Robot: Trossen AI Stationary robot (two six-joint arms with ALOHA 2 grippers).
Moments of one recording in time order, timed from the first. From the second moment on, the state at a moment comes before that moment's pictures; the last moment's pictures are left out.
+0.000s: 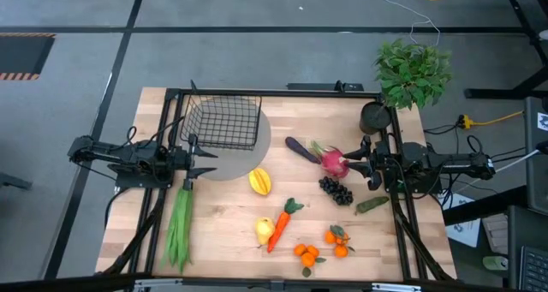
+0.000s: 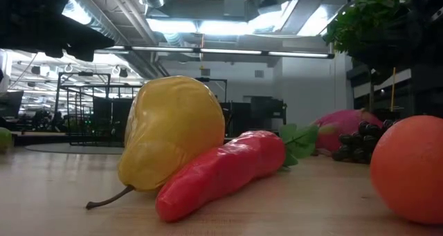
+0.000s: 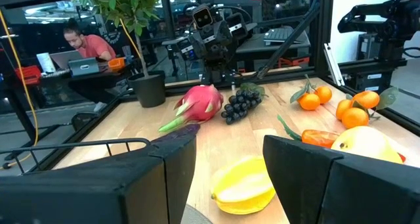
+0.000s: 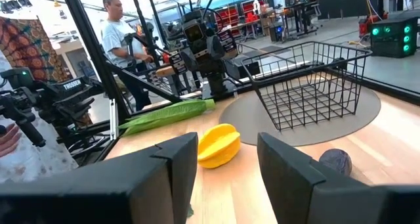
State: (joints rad) left arm -0.16 0.02 0.02 0.08 -0.20 0.14; right arm 0.04 0.00 0.01 0.03 0.05 0.28
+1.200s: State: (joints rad) left arm -0.16 0.02 0.02 0.08 -0.25 0.05; right arm 0.04 0.00 0.01 0.03 0.02 0.11
